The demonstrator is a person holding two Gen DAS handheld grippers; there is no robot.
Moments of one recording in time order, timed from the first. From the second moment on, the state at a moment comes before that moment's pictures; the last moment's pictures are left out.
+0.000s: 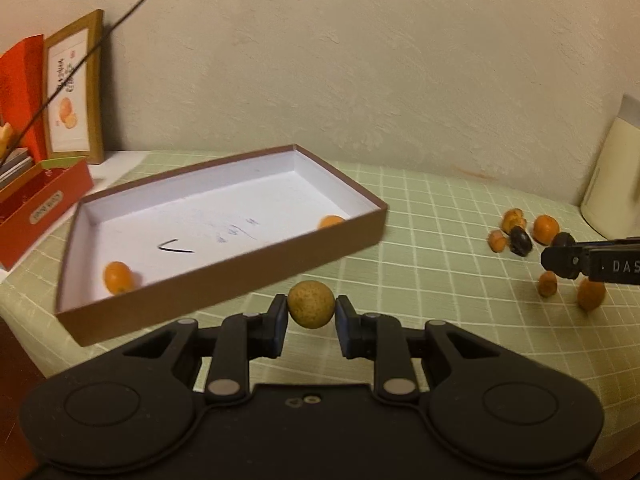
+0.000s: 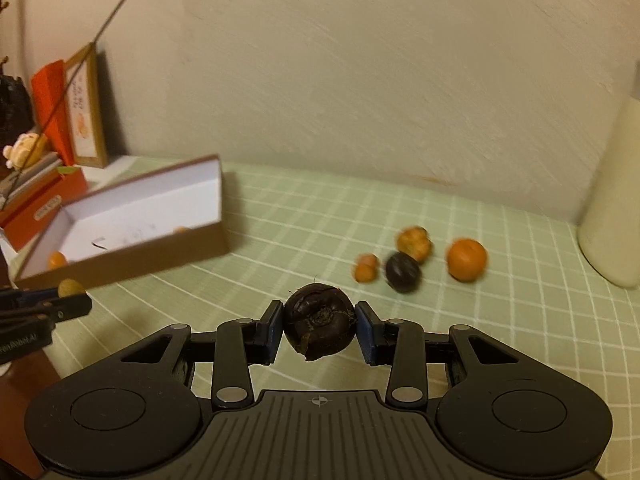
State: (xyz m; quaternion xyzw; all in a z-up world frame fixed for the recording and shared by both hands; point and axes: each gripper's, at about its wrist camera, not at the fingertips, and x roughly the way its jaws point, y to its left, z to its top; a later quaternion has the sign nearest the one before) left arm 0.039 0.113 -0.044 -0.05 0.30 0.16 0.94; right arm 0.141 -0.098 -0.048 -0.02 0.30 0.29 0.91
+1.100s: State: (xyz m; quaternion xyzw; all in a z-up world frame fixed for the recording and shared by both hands) left arm 0.021 0.214 -0.005 -0.08 0.22 0.29 0.93; right arm 0.155 0.043 -0.005 -0.04 0.23 0.41 0.88
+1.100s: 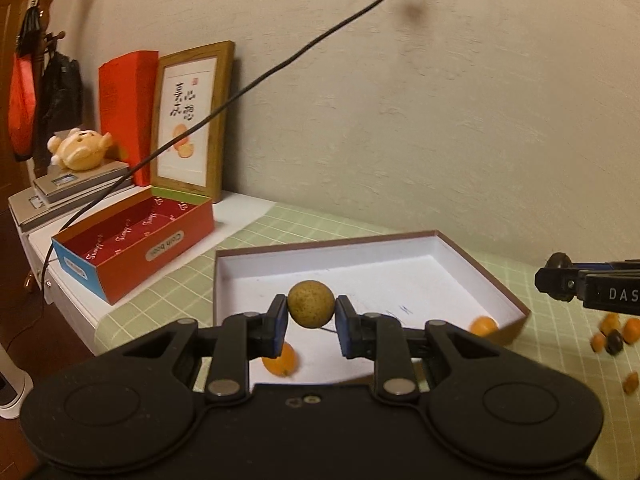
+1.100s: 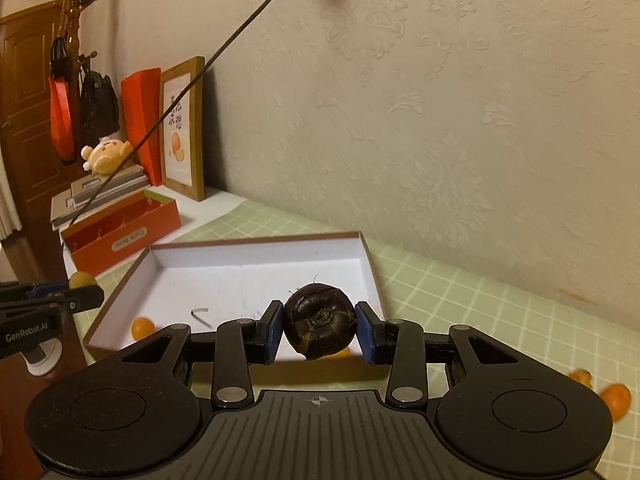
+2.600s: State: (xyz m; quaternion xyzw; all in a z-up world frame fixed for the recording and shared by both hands) left arm 0.053 0.274 -0.033 -0.11 0.22 0.38 0.89; right arm 0.217 0.134 -0.051 -0.04 0.24 0.43 0.87
